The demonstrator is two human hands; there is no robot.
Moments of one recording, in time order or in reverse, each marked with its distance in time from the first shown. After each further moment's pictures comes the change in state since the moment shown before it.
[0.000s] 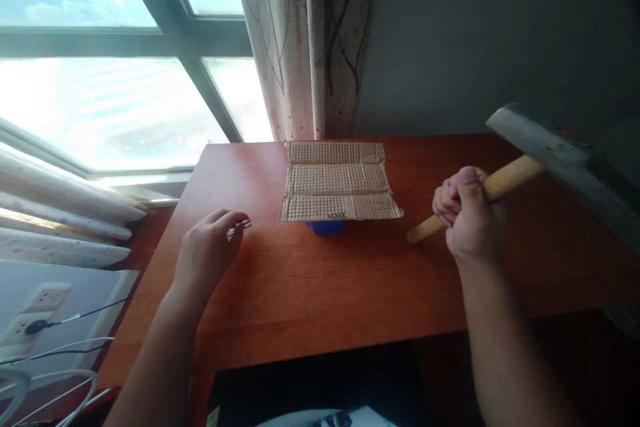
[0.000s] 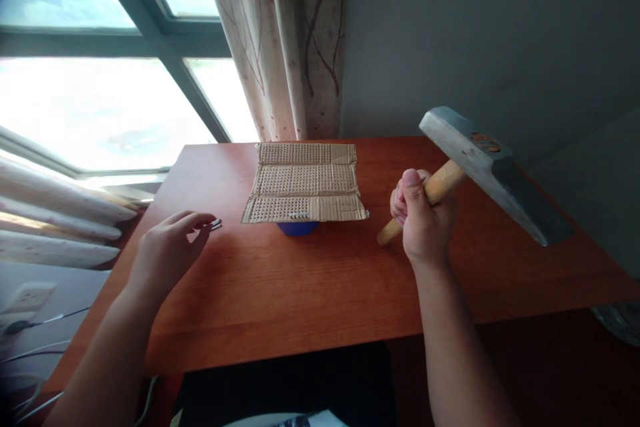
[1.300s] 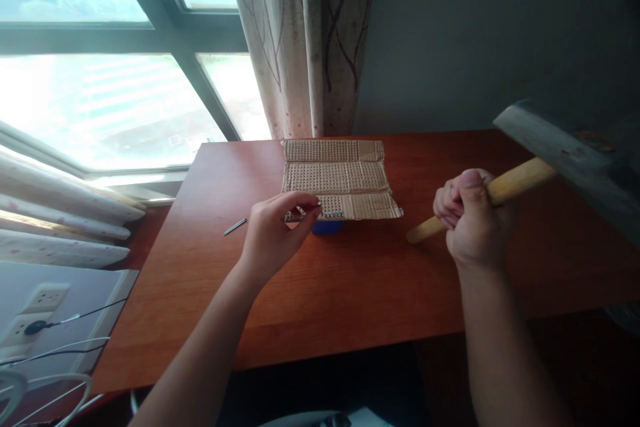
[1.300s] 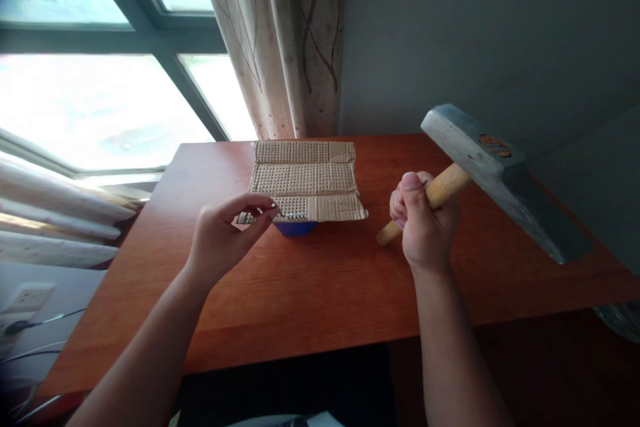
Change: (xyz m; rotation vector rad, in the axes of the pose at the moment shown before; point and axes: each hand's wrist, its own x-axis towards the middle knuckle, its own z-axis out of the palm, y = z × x) left_hand 0.035 0.111 0.000 -0.778 0.093 0.101; right_hand -0.002 -0.001 0.000 0.051 0.013 -0.014
